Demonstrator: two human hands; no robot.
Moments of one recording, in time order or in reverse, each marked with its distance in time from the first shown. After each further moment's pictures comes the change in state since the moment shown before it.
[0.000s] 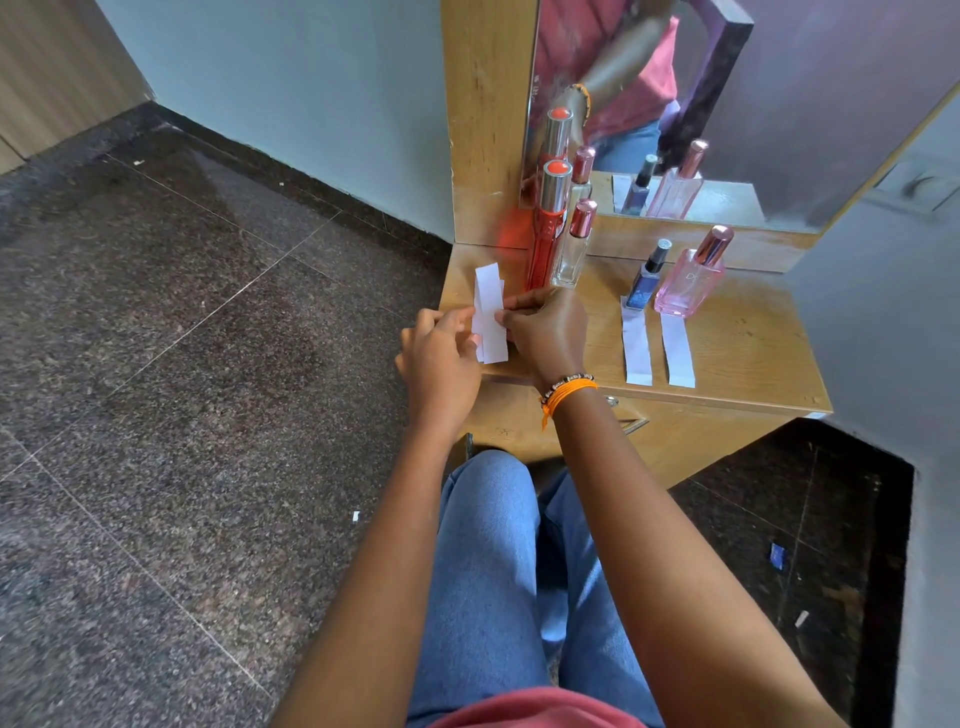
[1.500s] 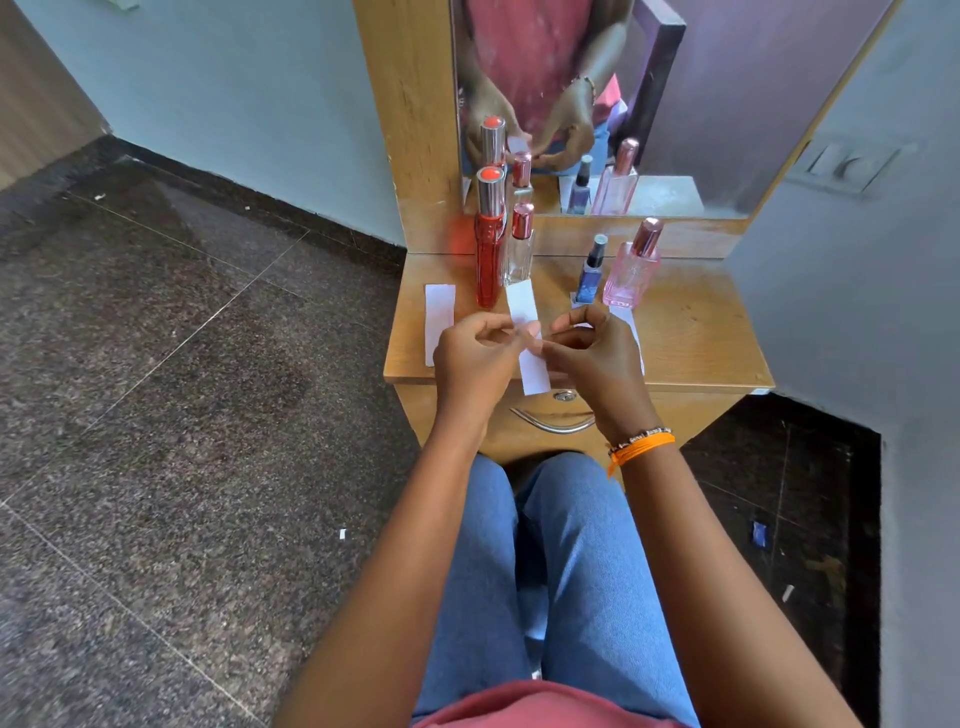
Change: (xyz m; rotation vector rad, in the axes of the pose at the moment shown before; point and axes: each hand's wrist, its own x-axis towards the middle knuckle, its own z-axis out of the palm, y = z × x) left_hand -0.026 0.063 0.023 -0.560 -0.134 -0.087; right_hand -0.025 0.033 -0.095 0.186 -0.071 -0.045
